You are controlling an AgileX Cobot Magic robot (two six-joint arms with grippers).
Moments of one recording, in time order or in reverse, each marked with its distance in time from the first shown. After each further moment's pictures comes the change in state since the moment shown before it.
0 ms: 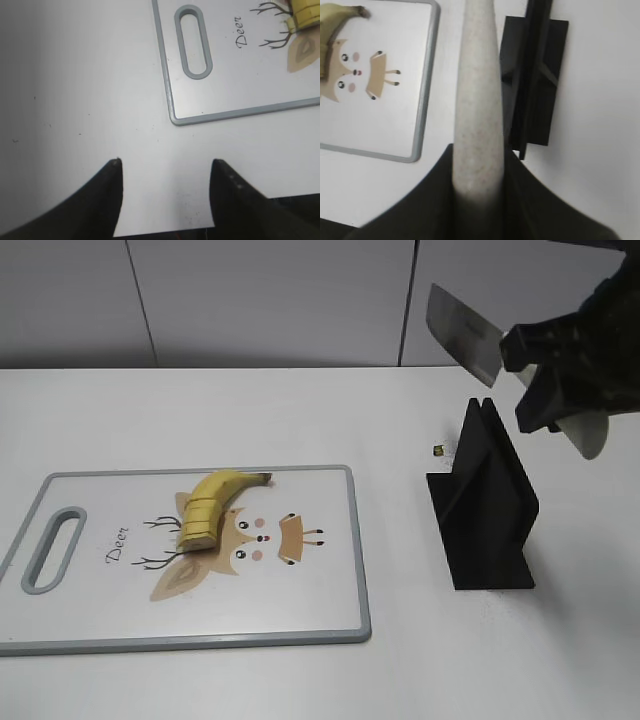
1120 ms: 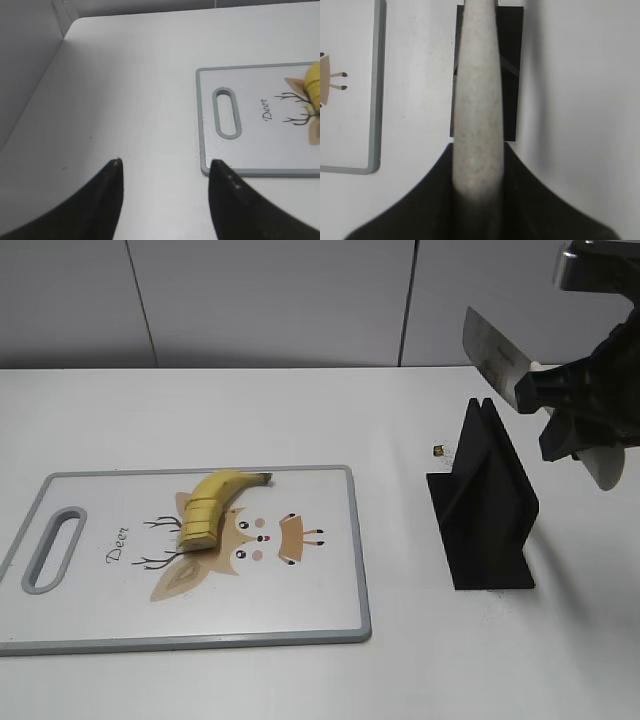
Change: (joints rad) left arm 0.002 -0.624 0.128 0.105 0.023 -0.142; right arm -0.007 -0.010 0.107 -0.128 -0.077 0.106
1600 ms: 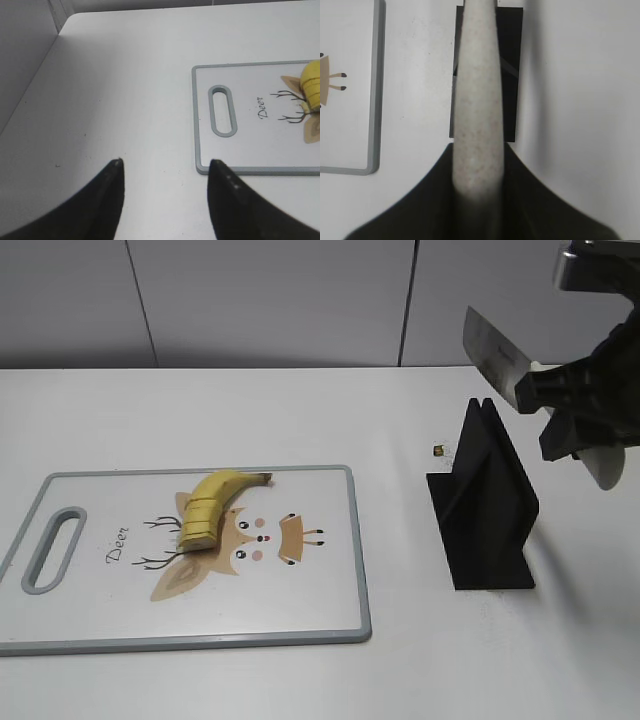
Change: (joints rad) left arm -0.015 0.000 0.014 0.006 -0.005 -0.026; right arm 0.000 0.001 0.000 -0.003 -0.002 0.000
